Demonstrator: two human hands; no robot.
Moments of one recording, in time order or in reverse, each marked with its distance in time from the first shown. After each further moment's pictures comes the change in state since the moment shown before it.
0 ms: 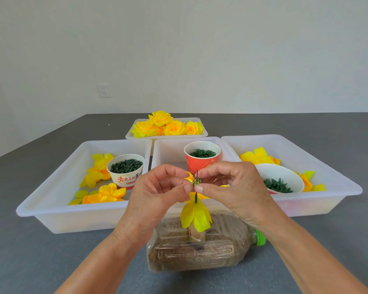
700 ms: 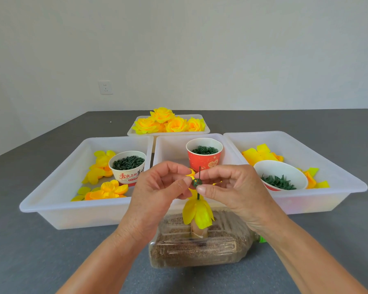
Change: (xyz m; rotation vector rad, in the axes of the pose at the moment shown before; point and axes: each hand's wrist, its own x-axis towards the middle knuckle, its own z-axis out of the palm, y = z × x) left_hand -0.001 -0.002 0.001 0.050 0.044 -0.010; right_hand -0.006 0.006 0.004 0.166 -0.059 0.079
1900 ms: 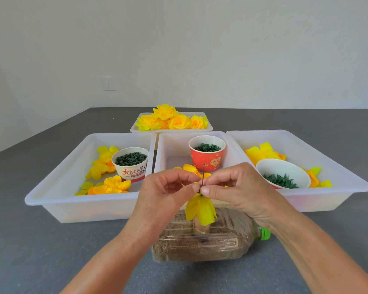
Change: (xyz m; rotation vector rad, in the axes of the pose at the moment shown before) left_hand -0.011 0.004 0.004 0.159 0.015 -0.025; right_hand 0.001 -0.004 -0.005 -0.156 -0.117 0.106
